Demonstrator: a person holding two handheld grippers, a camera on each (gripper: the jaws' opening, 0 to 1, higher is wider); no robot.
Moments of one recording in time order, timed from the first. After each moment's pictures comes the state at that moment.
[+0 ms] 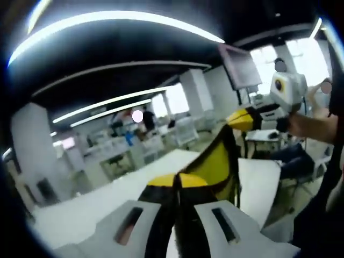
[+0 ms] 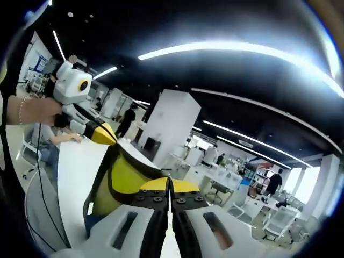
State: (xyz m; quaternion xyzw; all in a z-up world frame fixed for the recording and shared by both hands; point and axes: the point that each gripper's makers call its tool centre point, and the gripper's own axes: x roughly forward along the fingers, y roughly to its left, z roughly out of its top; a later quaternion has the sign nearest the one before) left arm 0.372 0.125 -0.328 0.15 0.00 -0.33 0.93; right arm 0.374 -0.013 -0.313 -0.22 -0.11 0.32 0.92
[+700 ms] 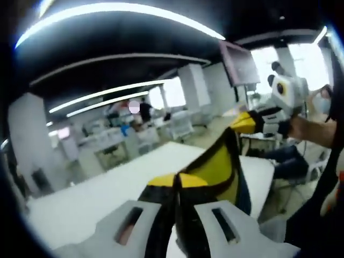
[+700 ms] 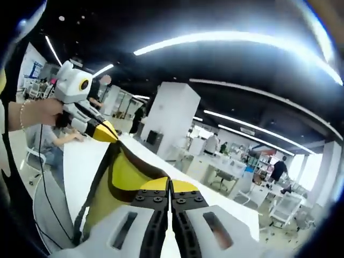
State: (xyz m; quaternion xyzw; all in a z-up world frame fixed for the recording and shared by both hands) left arm 0.391 0.122 -0.370 0.13 0.06 -0.34 0.93; right arm 0.394 -0.018 -0.359 -0.19 -0.05 0.33 0.92
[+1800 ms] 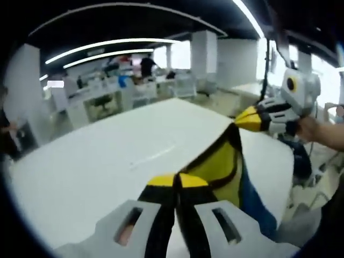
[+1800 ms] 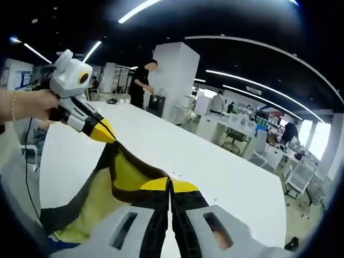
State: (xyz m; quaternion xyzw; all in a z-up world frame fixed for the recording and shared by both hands) left arm 0.590 0.133 -0.541 0.08 0.23 -0.33 0.91; right arm 0.599 0.002 -0.524 -0.18 0.11 0.33 0.92
